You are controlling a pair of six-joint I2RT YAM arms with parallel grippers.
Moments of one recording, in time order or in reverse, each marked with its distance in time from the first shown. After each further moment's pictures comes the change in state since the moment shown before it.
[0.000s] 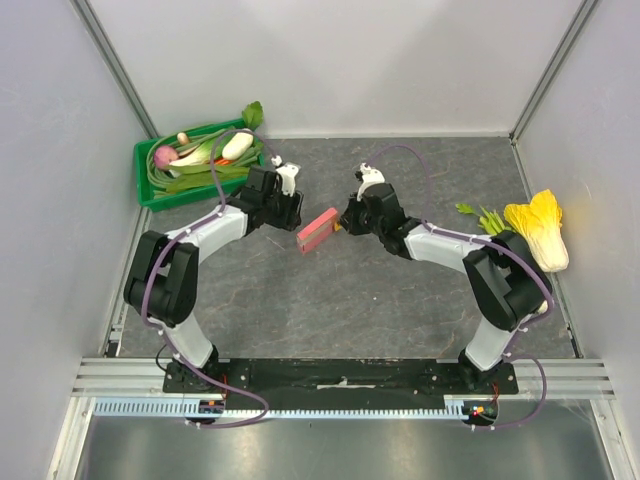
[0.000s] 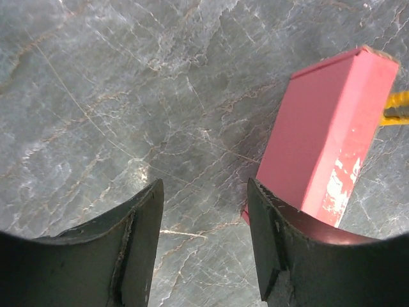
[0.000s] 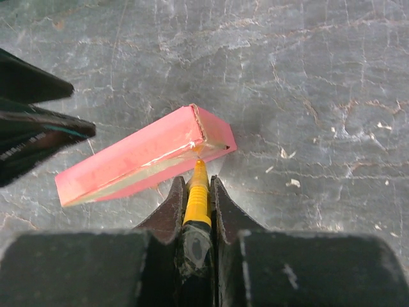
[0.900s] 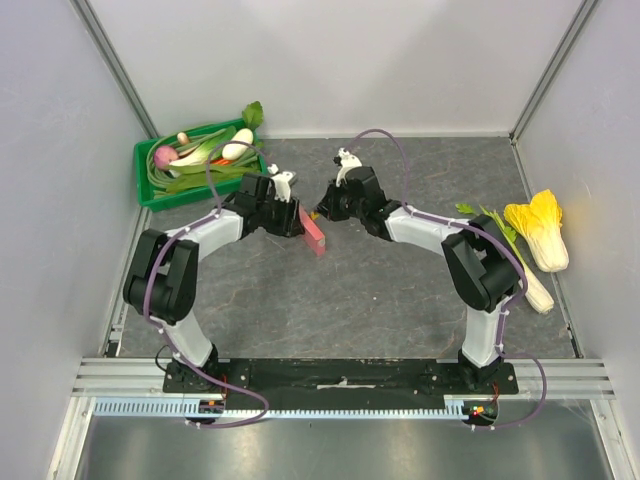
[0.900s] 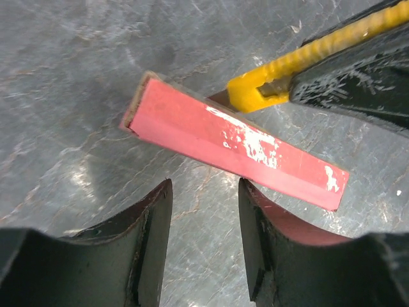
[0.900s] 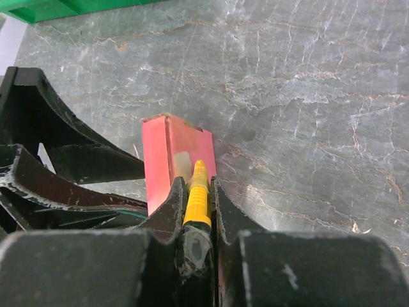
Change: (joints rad) left arm 0.048 0.029 -0.057 0.035 0.253 -0.087; right arm 0.019 0.190 0.257 -0.025 -0.134 0.024
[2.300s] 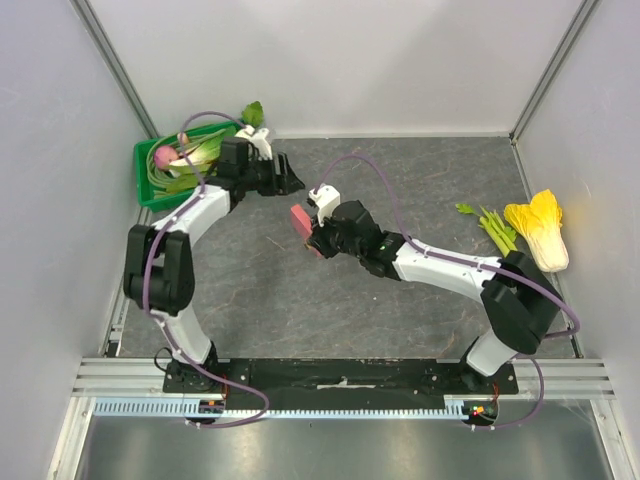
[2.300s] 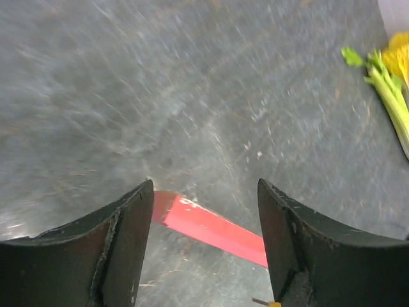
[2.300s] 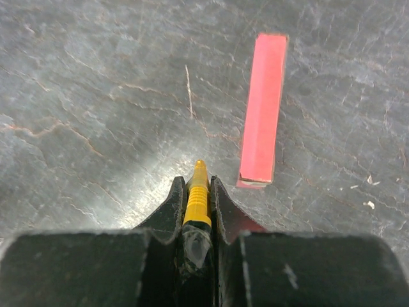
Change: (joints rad) left arm 0.127 0.002 0.240 0.033 0.090 -0.212; right arm 0.248 -0.312 -0.191 -0.089 0.164 -0.302
